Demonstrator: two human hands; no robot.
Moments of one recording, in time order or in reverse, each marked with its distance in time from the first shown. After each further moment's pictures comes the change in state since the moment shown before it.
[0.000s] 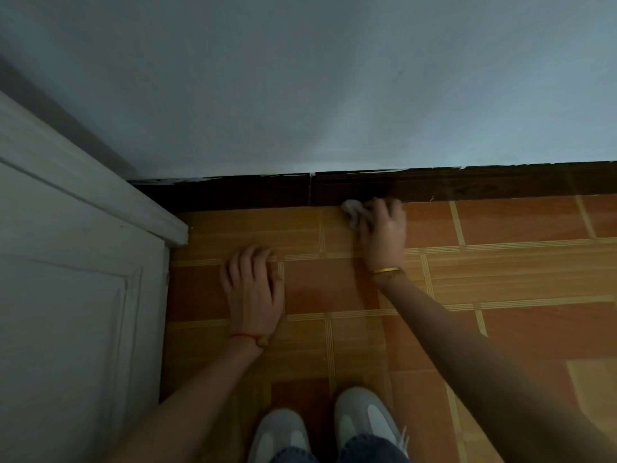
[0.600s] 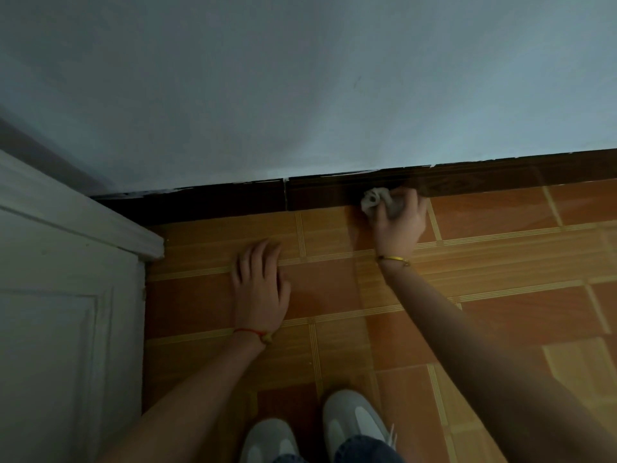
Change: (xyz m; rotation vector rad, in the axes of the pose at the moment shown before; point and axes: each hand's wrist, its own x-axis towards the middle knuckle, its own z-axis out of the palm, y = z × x) left_hand 0.013 0.024 0.024 0.027 -0.085 0.156; right_hand 0.018 0.016 -0.039 0.226 0.265 0.320
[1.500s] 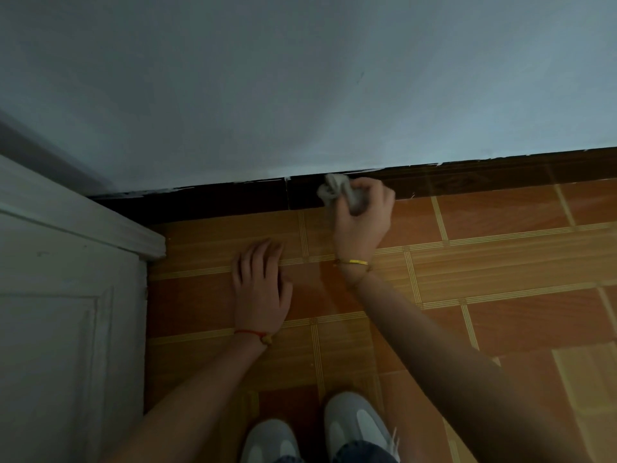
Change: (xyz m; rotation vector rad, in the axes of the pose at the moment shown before) left_hand -0.001 -0.003 0.002 0.001 0.058 0.040; right_hand -0.036 -0.065 0.026 0.266 0.065 -0.021
